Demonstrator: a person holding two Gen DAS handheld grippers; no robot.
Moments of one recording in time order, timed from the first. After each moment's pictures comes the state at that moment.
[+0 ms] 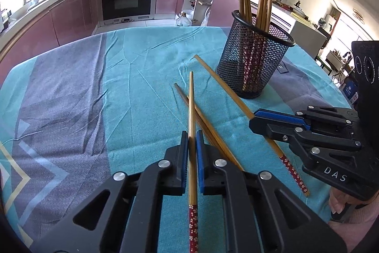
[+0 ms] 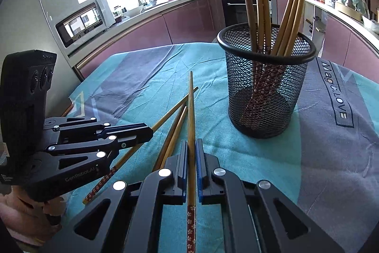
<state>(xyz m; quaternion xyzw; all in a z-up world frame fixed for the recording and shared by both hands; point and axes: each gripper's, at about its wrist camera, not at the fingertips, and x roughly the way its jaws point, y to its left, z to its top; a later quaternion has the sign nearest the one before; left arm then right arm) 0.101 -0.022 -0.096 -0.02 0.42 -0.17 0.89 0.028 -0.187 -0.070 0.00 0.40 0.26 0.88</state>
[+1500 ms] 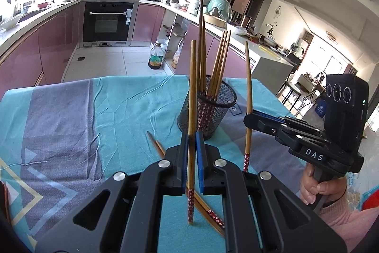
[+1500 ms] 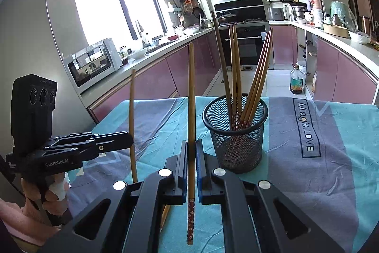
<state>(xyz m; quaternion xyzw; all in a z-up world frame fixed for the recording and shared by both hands) 0.061 -0.003 -0.002 -0.08 0.34 -0.25 0.91 0.003 -0.229 -0.004 0.06 0.30 0.26 0.92</state>
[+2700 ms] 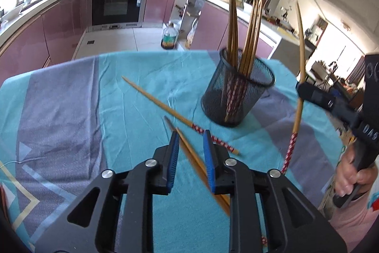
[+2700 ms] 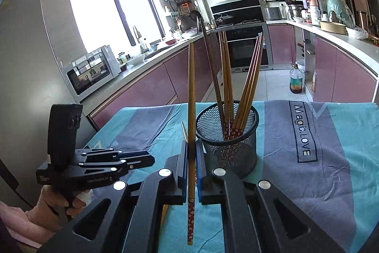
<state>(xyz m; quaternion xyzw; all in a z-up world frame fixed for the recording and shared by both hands) 0.107 -0.013 -0.051 -0.04 0.41 -0.21 0.89 0.015 -0.247 -0.001 0.08 0.30 0.26 0.92</state>
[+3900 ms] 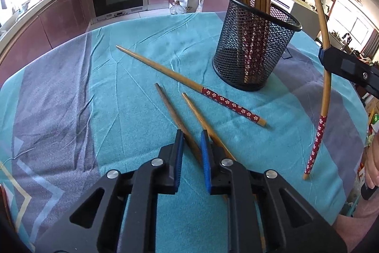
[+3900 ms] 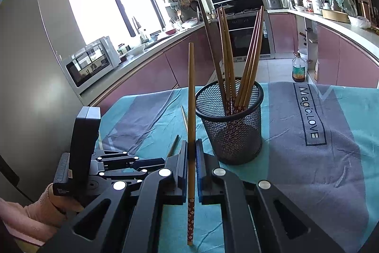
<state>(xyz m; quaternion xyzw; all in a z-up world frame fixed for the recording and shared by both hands) 0.118 -0.039 -0.099 0.03 0.46 -0.17 0.87 0.019 -0.246 -0.023 0.08 0.33 0.27 0.90</state>
